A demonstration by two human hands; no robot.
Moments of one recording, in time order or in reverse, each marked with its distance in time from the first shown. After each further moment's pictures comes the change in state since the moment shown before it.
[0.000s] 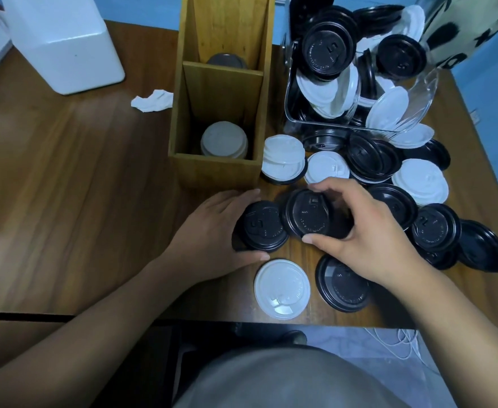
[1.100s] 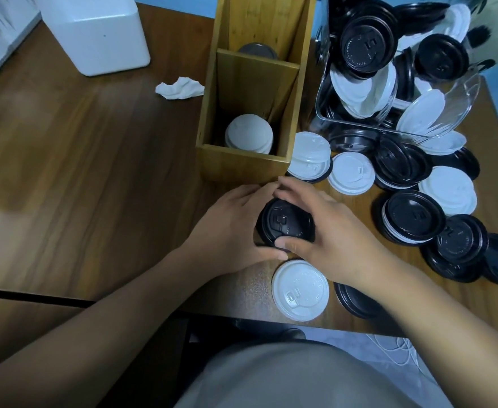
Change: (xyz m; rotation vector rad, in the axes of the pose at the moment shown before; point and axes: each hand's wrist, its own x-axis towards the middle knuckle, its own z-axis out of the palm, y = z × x) left_hand 0.001 0.005 -0.002 -0.061 0.077 -0.015; right_hand 0.028 -0.033 0.048 -0.033 -0.255 -0.069
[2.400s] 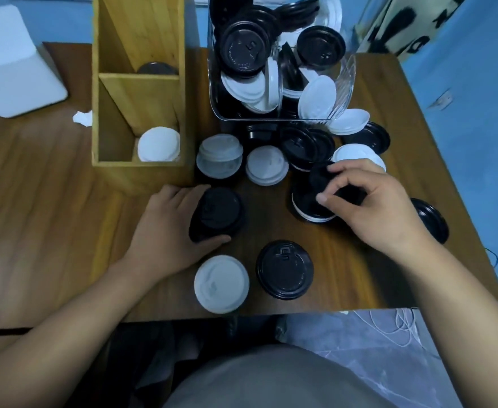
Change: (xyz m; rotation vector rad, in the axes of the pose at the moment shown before) left_hand 0.017 0.024 0.022 0.333 0.056 -0.020; right_hand -0.091 0.095 -0.098 0.142 0.473 0.231
